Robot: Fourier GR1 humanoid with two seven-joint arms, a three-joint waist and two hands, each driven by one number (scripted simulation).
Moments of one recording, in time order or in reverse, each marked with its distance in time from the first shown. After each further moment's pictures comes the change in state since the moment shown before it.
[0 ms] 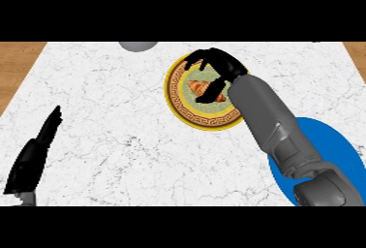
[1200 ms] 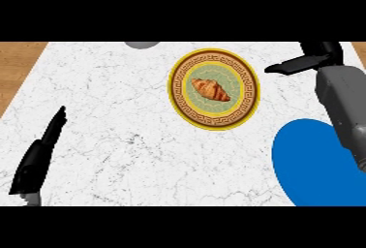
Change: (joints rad) left arm 0.005 -0.023 -0.010 -0.003 -0.017 -0.001 -0.030; right arm 0.073 -0.348 -0.397 0.029 -0.392 0.243 -0.174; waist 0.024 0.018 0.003
